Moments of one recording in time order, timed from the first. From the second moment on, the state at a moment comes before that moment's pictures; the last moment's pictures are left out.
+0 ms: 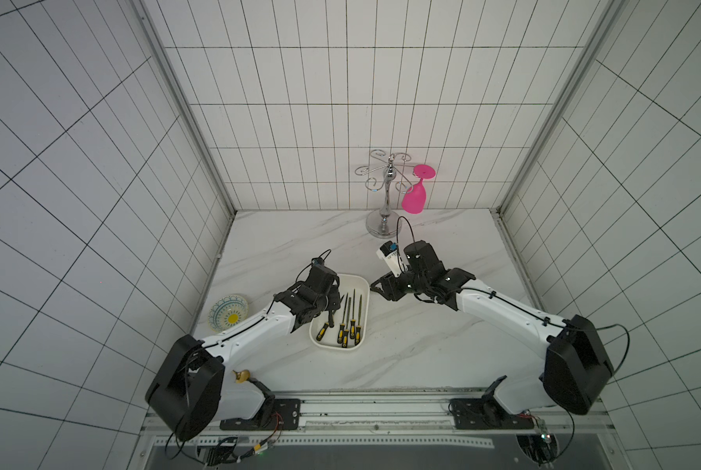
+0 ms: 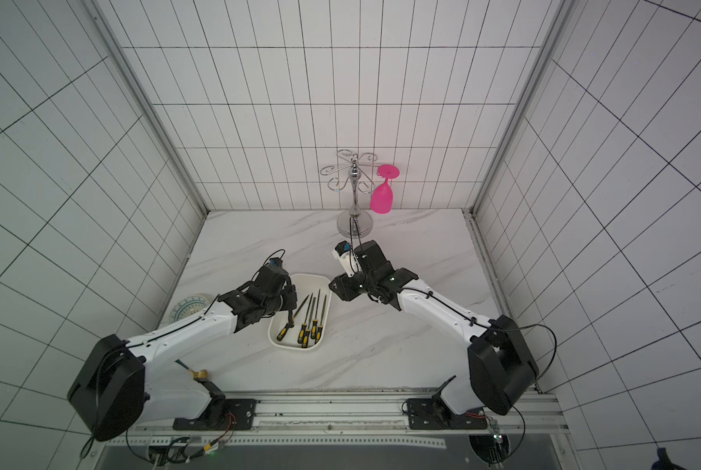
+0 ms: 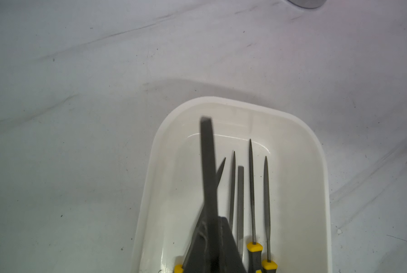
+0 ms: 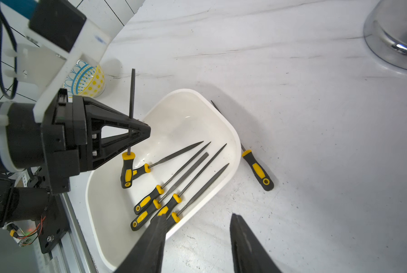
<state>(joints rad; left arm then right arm) -0.60 1.33 0.77 -0.36 -0.14 -0.61 0.77 1.47 1.05 -0.31 -0.30 0.15</state>
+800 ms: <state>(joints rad) -0.63 1.40 0.78 -0.37 -0.15 -0.59 0.69 1.85 1.11 -0.32 -0.15 0.15</state>
